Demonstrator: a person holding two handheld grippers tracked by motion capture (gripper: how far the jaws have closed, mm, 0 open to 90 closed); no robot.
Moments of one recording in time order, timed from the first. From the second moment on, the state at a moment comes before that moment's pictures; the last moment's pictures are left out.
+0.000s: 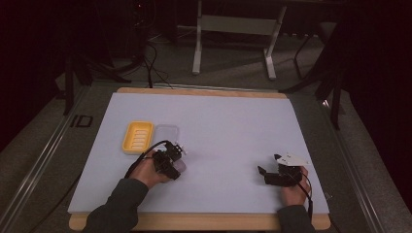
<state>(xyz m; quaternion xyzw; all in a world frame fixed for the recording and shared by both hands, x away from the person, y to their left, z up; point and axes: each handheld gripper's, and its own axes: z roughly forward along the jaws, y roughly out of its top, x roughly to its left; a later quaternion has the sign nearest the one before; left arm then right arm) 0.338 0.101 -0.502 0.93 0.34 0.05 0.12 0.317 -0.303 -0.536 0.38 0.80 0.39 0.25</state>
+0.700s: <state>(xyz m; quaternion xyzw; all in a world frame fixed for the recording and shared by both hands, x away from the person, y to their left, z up) 0.353 0.089 -0.500 0.95 0.32 0.01 0.05 0.317 -0.302 -0.536 0.38 0.80 0.39 0.25</state>
